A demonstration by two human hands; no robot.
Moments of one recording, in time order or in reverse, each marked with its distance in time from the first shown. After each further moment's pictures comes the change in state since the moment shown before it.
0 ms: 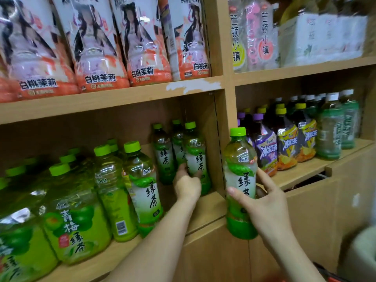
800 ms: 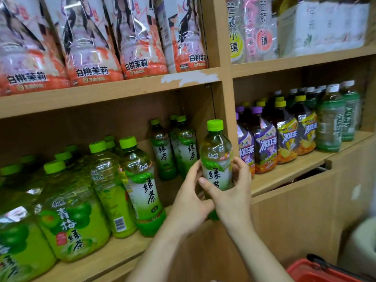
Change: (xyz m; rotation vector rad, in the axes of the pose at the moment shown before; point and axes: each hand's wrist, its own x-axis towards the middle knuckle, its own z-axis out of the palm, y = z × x) left_hand -0.072 -0.002 -0.043 -0.328 -0.517 0.340; right_hand 0.001 0.015 0.060 -0.054 0.191 -0.149
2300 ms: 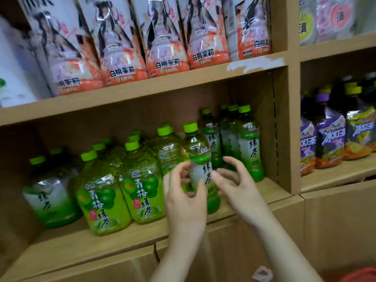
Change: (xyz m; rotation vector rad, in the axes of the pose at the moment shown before) left_hand -0.077 0.025 -0.072 0.533 0.781 0.149; right_hand -0.046 -0.038 0.050 0.249 -0.654 0.330
